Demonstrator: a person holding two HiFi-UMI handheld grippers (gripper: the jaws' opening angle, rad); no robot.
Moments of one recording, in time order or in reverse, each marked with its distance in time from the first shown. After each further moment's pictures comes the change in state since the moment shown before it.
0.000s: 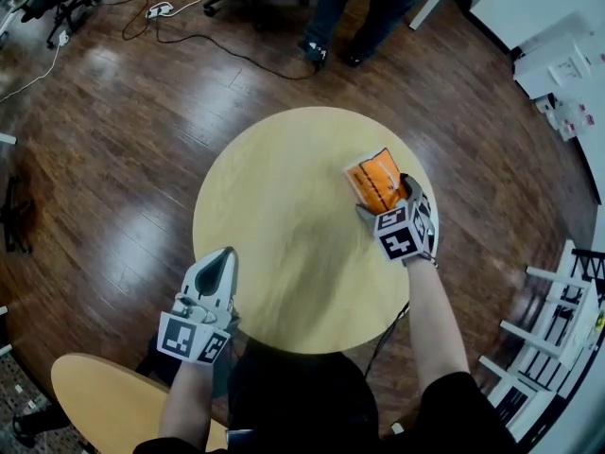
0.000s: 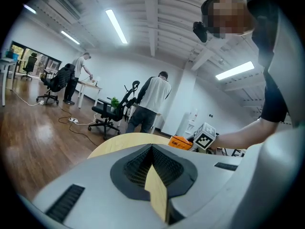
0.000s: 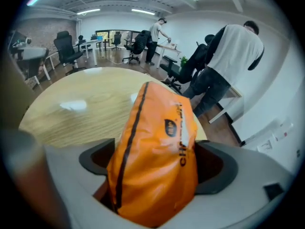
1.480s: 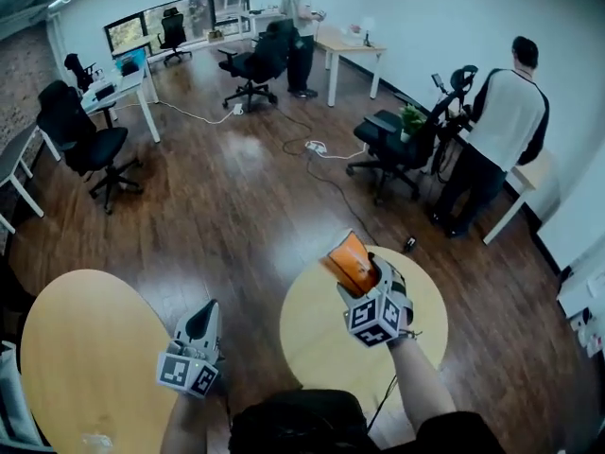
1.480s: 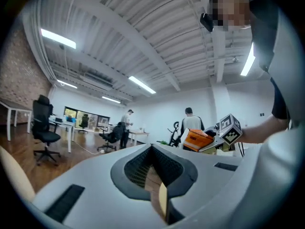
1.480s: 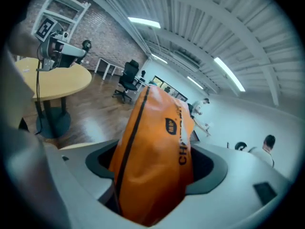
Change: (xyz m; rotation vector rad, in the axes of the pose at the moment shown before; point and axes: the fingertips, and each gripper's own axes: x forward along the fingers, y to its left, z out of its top) left arm -0.296 -0.041 0.125 0.243 -0.450 0.613; right arm -0.261 0.193 0.222 -0.660 -0.727 0.123
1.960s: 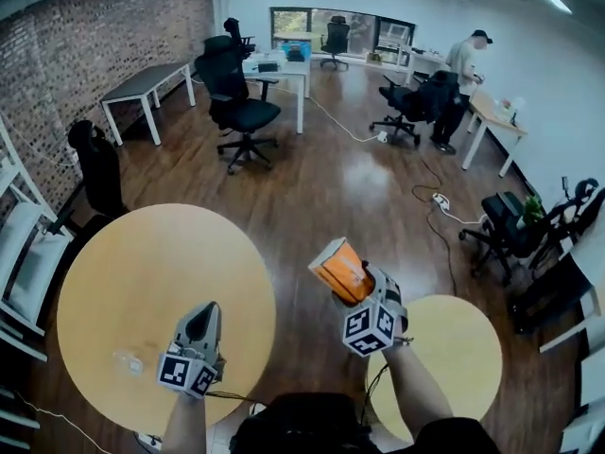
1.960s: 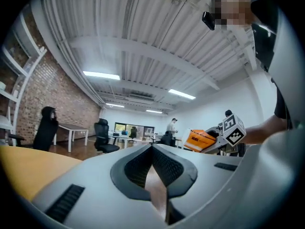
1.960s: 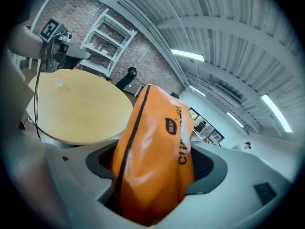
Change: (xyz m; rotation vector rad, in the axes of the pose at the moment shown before) left arm -0.286 0.139 0.071 0.090 -0.115 0.555; right arm 0.003 0.255 0.259 -0.296 -0.376 0.348
